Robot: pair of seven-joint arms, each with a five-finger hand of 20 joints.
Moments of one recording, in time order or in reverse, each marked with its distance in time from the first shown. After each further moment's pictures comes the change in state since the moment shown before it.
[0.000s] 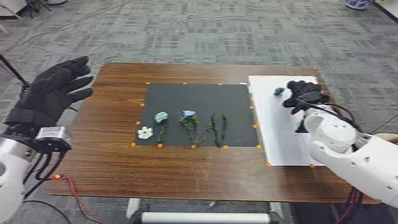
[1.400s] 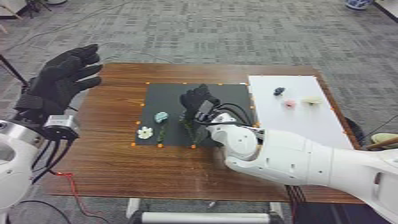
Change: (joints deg) left arm -7.0 3.1 4.7 1.8 0.0 -0.2 0.0; right arm 22.6 -27.7 -35.5 7.5 -5.0 14.1 -5.5
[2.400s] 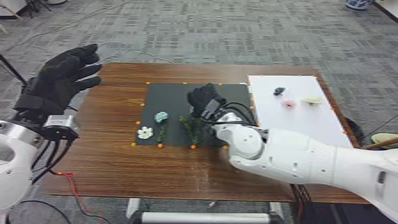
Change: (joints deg) left arm 0.3 0.0 -0.2 -0.4 0.0 0.4 0.0; right arm 1.0 0.7 -2.2 1.6 0.5 3.3 0.6
